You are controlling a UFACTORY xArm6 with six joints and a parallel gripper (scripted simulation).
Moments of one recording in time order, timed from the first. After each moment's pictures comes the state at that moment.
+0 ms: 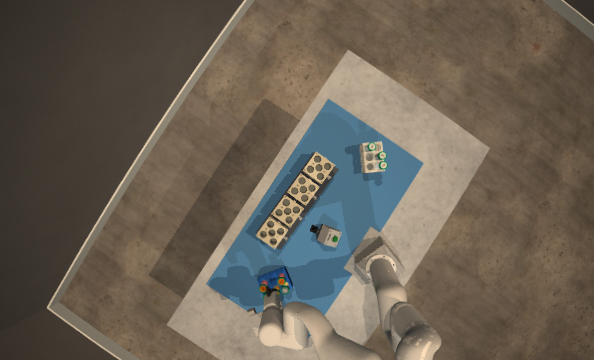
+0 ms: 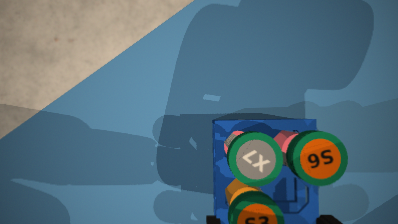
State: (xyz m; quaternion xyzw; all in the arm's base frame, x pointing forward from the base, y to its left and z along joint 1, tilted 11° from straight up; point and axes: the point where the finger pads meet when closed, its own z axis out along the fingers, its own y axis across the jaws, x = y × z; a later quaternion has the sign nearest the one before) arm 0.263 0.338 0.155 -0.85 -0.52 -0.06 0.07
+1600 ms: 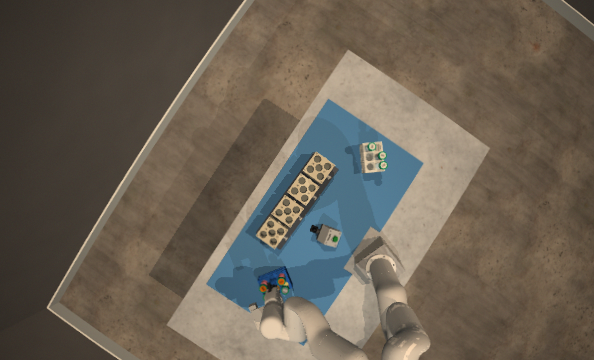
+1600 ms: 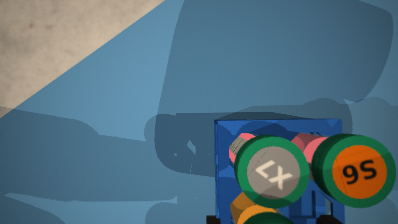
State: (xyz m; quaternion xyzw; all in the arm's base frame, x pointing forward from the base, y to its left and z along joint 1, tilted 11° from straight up) arm 0.264 0.346 0.113 -0.85 -0.52 -0.06 0.07
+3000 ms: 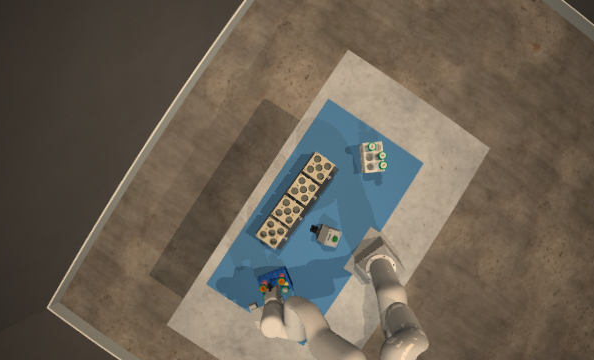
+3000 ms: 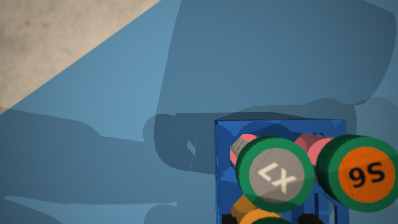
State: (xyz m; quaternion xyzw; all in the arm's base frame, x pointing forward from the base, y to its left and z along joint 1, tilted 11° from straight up) arm 0.264 0.347 0.107 -0.85 -0.52 -0.06 0.07
